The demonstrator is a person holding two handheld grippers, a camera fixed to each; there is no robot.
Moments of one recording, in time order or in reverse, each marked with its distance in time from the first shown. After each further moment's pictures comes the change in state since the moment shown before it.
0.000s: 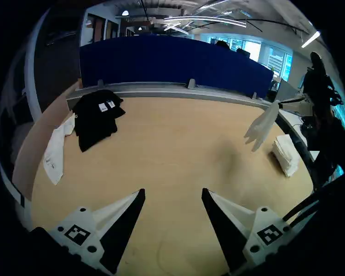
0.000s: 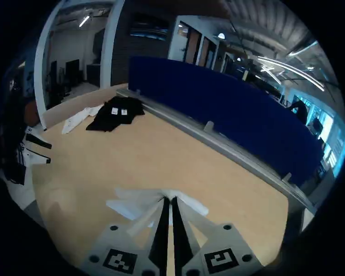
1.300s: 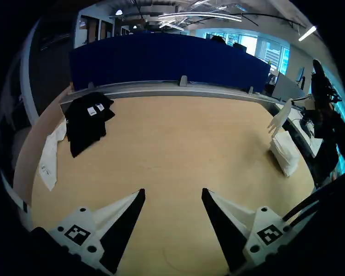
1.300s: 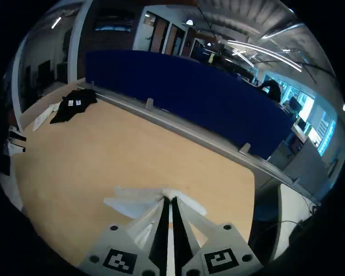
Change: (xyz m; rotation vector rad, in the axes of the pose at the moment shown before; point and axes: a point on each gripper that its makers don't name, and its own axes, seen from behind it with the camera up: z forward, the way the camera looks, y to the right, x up) left arm 0.010 0.036 0.018 -0.004 -0.027 0.041; right arm -0.085 0.186 -0.063 -0.196 -0.101 0.098
